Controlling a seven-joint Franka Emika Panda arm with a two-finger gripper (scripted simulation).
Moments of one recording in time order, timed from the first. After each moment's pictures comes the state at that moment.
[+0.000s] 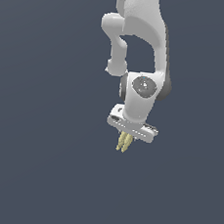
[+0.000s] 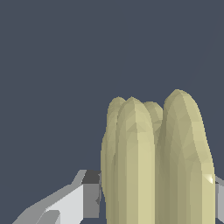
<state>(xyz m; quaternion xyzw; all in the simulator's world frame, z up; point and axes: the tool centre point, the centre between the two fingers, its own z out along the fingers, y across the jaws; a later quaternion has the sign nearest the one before) 0.018 0.082 0.096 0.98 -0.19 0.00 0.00</state>
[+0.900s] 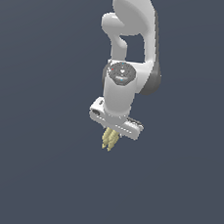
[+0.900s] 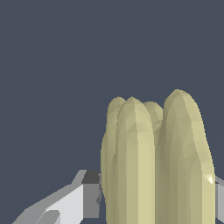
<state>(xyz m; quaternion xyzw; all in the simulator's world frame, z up) 0.034 0.014 0.142 0.98 -0.19 0.00 0.00</state>
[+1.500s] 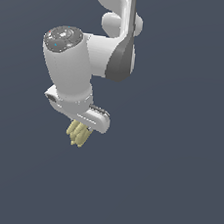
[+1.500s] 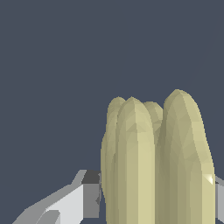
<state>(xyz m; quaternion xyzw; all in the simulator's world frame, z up) 0.065 -0.101 0.219 0.98 -0.19 0.00 0.00</state>
